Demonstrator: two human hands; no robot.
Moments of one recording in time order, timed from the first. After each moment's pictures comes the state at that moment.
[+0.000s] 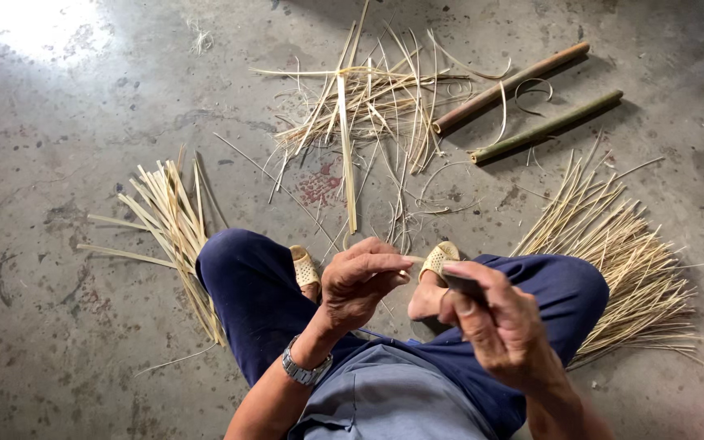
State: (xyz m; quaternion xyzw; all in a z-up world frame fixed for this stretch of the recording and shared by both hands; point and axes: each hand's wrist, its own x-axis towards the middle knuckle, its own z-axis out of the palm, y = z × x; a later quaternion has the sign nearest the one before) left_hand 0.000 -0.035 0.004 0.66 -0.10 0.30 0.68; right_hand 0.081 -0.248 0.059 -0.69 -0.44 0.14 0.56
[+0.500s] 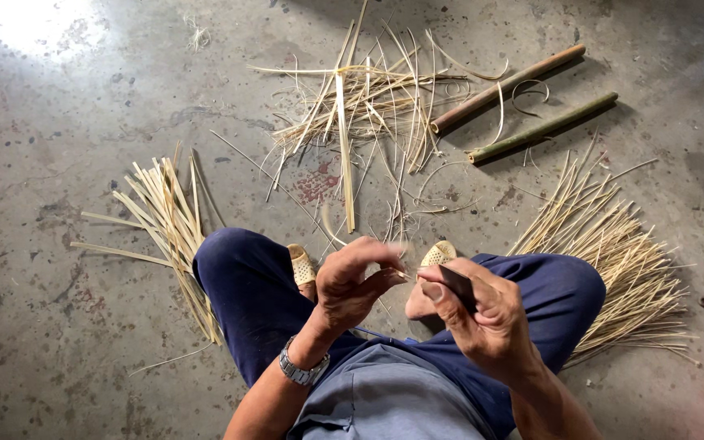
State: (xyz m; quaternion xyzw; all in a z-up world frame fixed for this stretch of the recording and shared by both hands) left_hand -0.004 -0.031 -0.002 0.64 -0.11 0.32 0.69; right_hand 0.068 -0.219 0.078 -0.70 -0.41 0.13 0.58
